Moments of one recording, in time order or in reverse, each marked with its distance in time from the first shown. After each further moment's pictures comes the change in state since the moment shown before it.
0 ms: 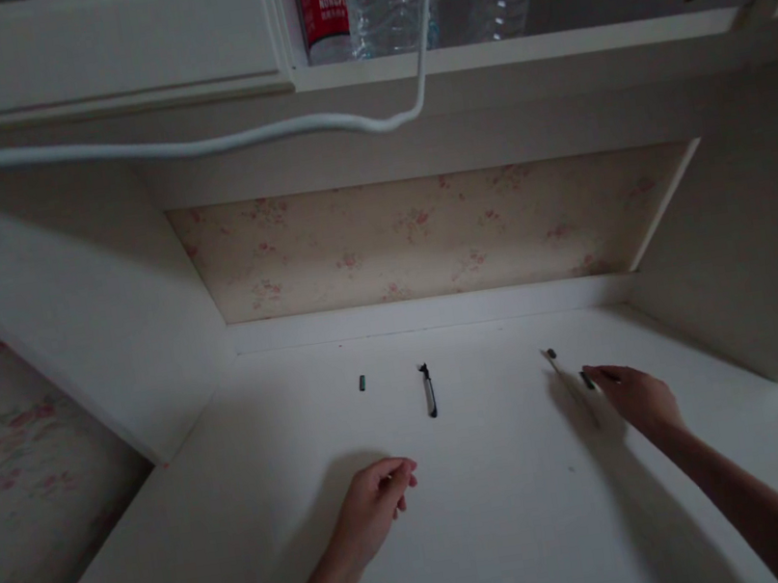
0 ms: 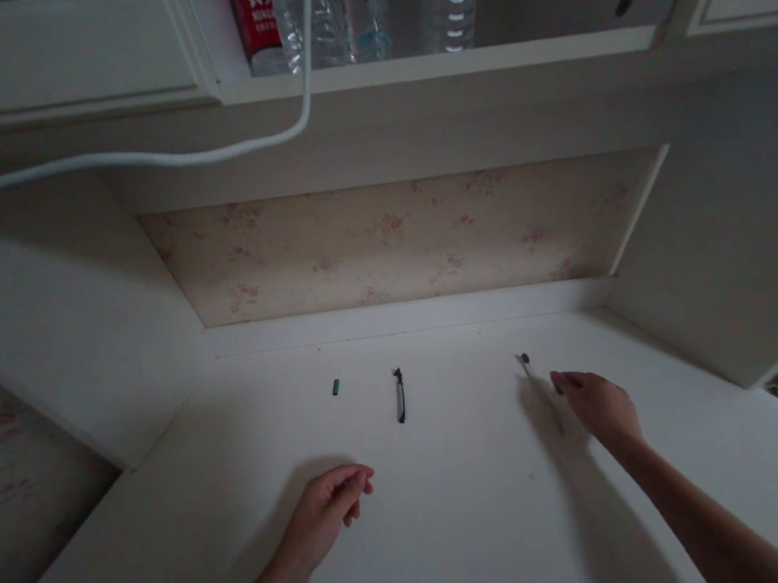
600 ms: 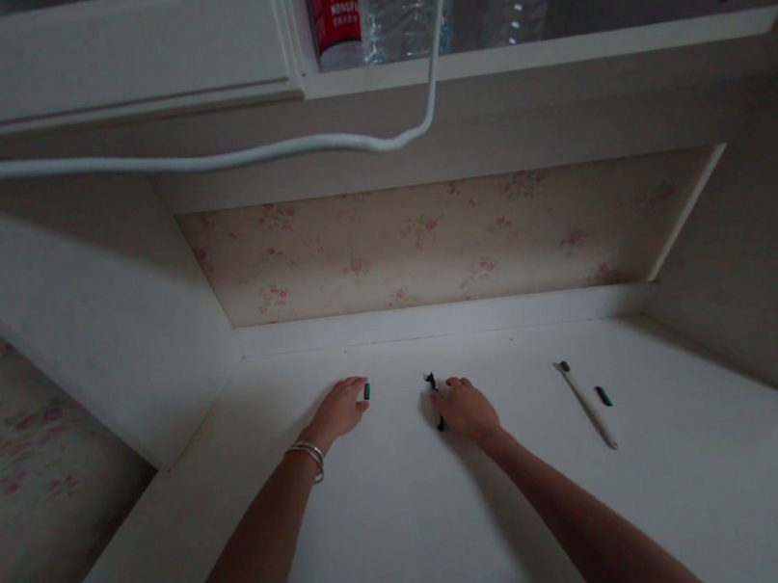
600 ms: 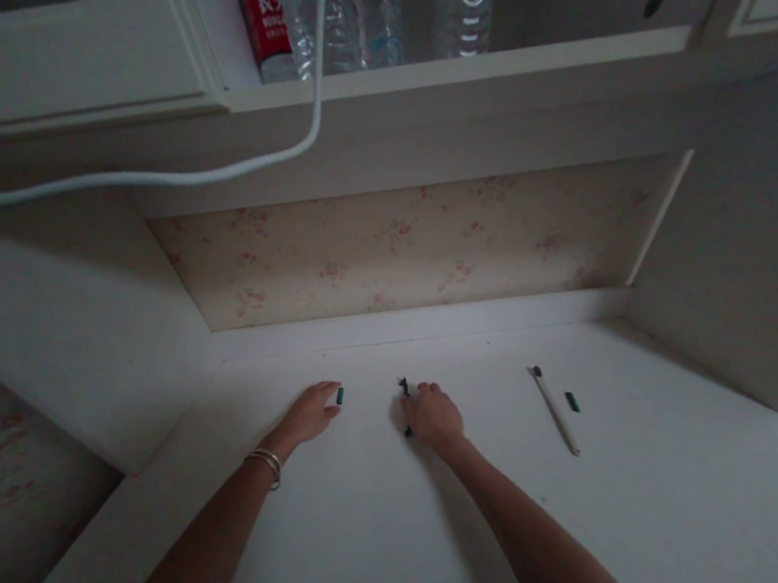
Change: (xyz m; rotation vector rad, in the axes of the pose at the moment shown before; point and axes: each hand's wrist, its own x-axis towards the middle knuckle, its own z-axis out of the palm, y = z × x) left_hand 0.152 -0.011 -0.097 0.747 0.082 0.278; right_hand -0.066 -0.223 0.081 0.132 -0.201 -0.368
